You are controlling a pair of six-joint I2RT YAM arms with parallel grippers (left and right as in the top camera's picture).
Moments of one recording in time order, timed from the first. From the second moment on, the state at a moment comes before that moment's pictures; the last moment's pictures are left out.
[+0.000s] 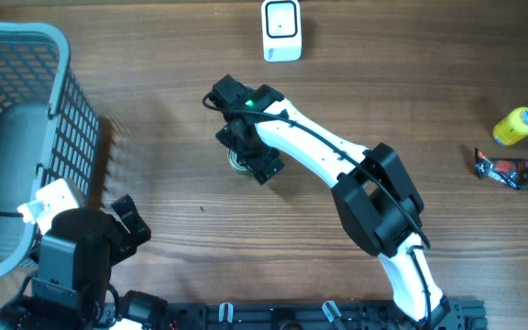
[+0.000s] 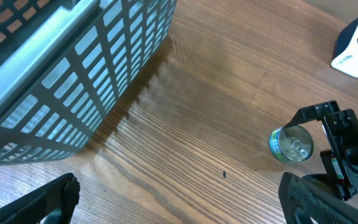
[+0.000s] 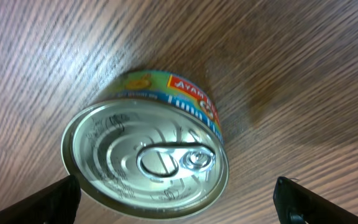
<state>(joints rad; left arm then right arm) -0.30 0.66 1.17 -1.39 -0.43 -0.67 0.74 2.24 1.81 -1.03 -0.11 1.56</state>
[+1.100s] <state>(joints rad) -0.30 0.66 1.17 -1.38 -0.43 -0.67 0.74 2.28 1.78 -0.93 -0.06 1.57</state>
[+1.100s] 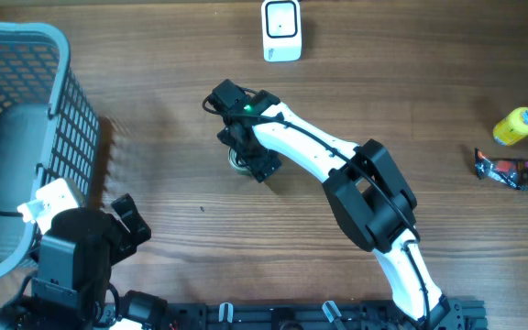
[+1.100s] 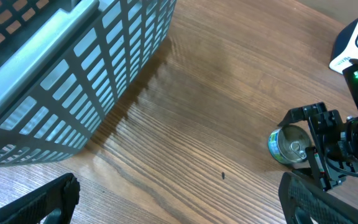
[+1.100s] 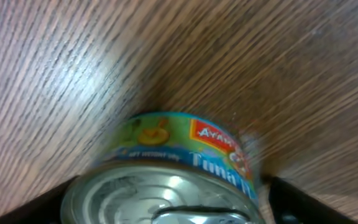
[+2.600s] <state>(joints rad) -0.30 0.66 1.17 -1.39 -0.43 -0.67 0.70 2.27 1.82 -1.13 0.21 0.30</state>
